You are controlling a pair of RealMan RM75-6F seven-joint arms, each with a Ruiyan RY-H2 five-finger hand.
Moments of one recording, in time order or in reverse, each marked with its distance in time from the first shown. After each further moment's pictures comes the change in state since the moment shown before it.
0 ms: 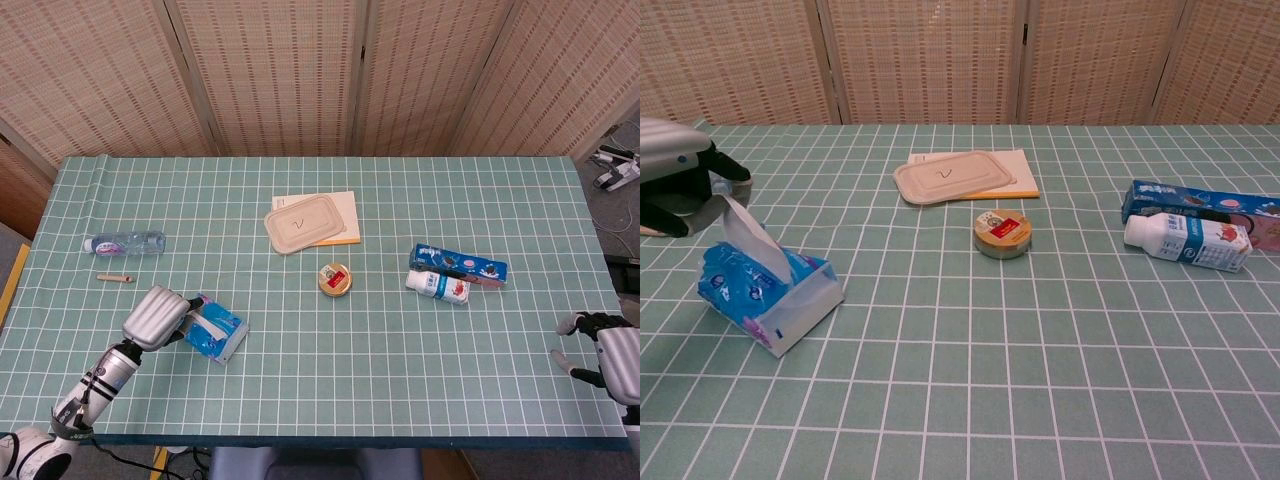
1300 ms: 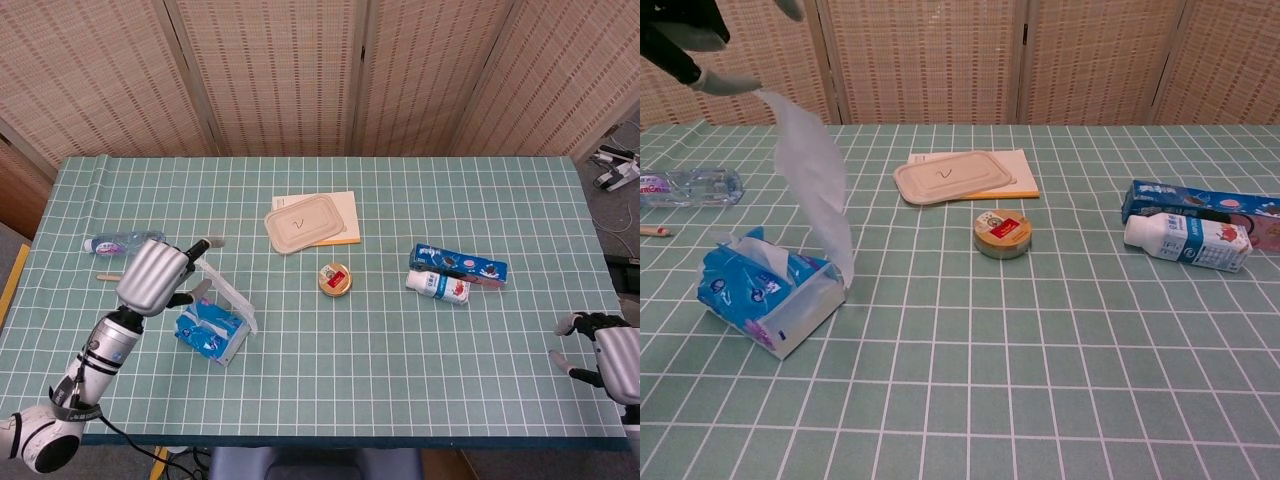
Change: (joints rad) left arm -0.076 0.102 -0.178 -0.218 -0.139 0.076 0.037; right arm 0.005 0.001 -0.004 0.004 -0.006 -0.009 0.003
